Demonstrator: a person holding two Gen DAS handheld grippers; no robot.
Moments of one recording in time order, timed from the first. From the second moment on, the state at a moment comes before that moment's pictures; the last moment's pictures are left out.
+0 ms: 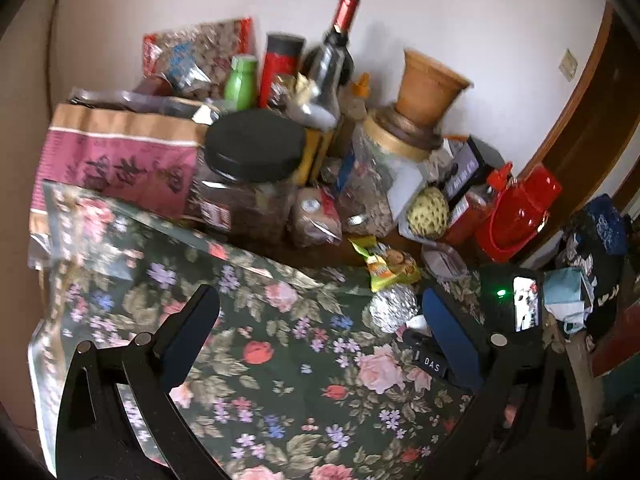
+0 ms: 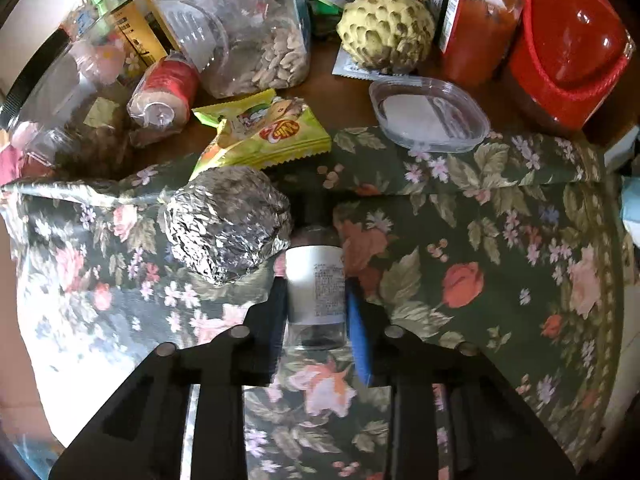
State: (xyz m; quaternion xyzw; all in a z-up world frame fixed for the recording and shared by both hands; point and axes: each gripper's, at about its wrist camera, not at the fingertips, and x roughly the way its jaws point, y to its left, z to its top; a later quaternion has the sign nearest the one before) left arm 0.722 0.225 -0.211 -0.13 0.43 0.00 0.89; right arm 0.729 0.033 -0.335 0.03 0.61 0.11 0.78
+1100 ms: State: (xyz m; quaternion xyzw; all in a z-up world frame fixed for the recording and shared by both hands) left arm 0.781 0.114 -0.306 -0.09 0.52 -0.06 0.85; right arm 0.658 -0.142 -0.239 0.11 0.53 0.05 0.84
